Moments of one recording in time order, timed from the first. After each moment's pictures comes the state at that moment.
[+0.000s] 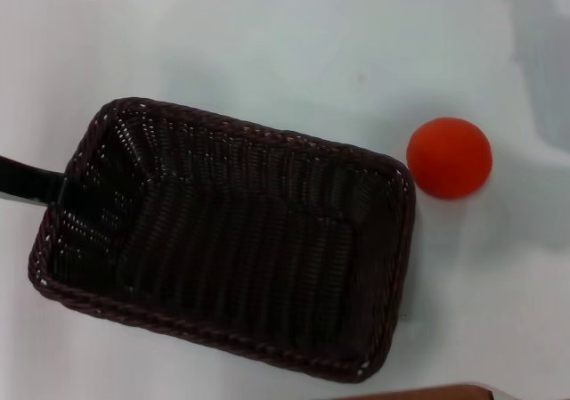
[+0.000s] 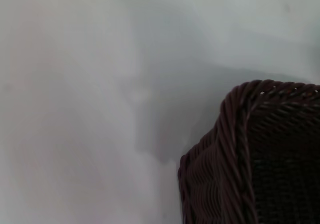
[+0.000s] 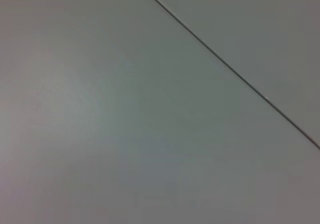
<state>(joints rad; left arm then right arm) -0.52 -2.16 -2.26 -1.36 2.64 -1.82 0.61 0.57 2.09 2.51 0.11 -0.42 1.33 0.87</state>
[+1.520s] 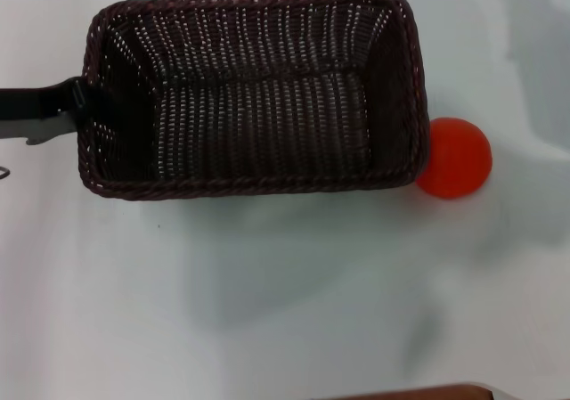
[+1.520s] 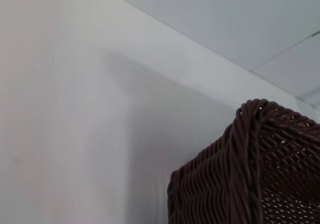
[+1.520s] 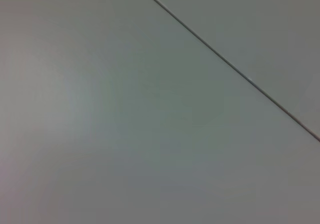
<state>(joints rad) -0.32 -2.17 -2.12 -1.37 2.27 -1.39 0.28 0.60 2.09 2.52 0.10 -0.42 1.27 0.89</state>
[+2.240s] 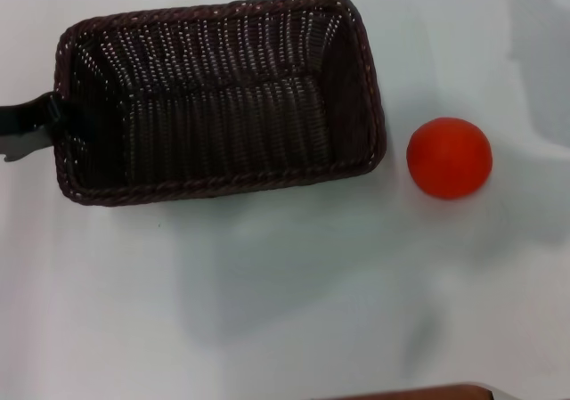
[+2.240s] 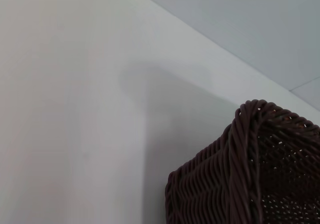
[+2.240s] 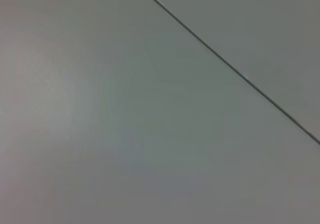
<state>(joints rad) -0.28 -2.16 -2.13 -1.32 2.28 -1.30 0.28 0.59 2.09 2.52 0.11 -0.42 1.25 0.89</state>
